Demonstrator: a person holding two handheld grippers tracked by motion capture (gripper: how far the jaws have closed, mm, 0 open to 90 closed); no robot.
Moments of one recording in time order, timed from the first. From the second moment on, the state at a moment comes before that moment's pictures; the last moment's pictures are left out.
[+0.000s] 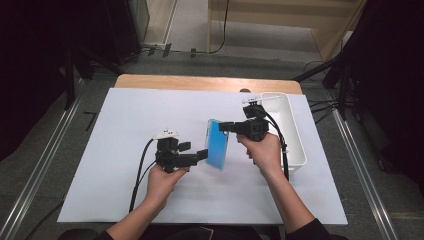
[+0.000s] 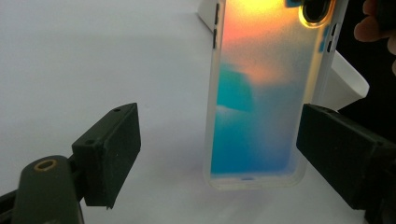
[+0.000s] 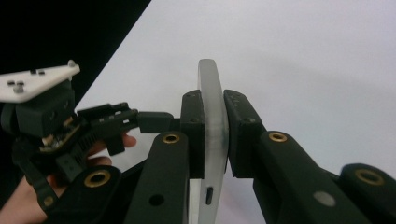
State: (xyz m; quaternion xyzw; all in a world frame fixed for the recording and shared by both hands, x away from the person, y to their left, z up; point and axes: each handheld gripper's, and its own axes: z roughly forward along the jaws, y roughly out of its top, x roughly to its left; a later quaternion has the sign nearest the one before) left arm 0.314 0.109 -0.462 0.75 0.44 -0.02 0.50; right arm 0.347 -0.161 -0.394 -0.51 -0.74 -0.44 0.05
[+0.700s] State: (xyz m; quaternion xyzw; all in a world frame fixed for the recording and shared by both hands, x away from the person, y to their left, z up) left arm 0.330 0.125 -0.441 0.79 0.39 -0.09 0.46; right arm 0.336 -0.164 -0.386 -0.43 -0.79 -0.44 0.01
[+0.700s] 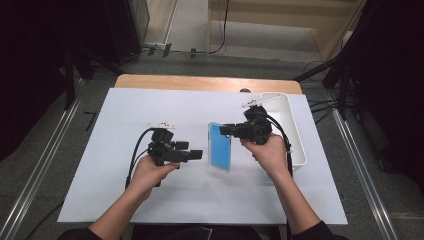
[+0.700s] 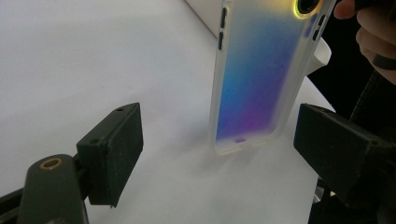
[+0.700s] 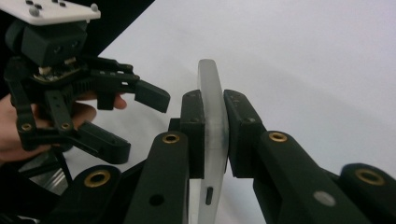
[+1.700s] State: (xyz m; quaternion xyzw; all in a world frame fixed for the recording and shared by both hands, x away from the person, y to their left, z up) left arm 0.335 0.132 -0.414 0.83 0.33 -0.12 0.44; right arm 0.325 -0.182 -0.377 -0.30 -0.86 -0.41 0.04
